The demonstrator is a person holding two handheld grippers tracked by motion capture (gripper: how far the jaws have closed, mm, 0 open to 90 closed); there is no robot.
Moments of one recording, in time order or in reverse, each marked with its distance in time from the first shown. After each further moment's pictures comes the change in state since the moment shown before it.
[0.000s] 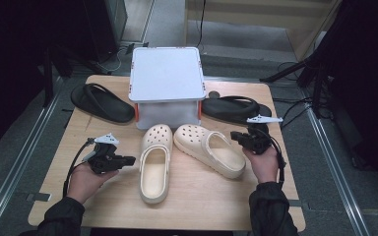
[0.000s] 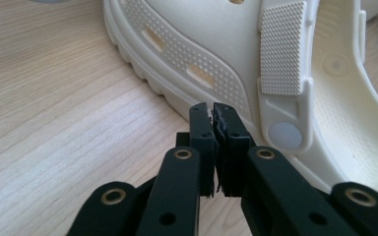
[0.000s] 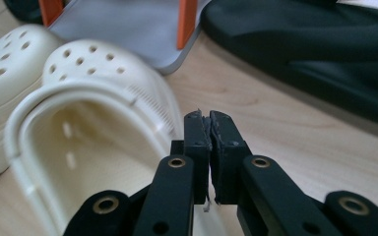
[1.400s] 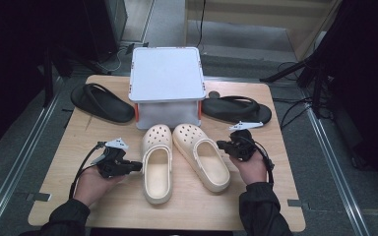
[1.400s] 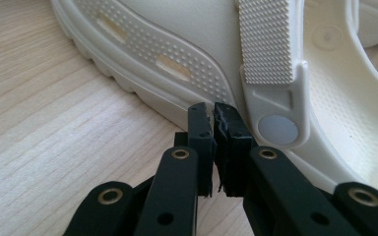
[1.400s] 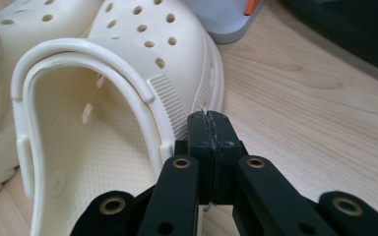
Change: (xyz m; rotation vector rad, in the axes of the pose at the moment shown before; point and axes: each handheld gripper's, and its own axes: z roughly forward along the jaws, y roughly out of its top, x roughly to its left) left arm -0.015 -0.001 0.016 0.081 -0.036 0.041; right arm 0.042 -0.012 0.018 0.107 0.075 -0.094
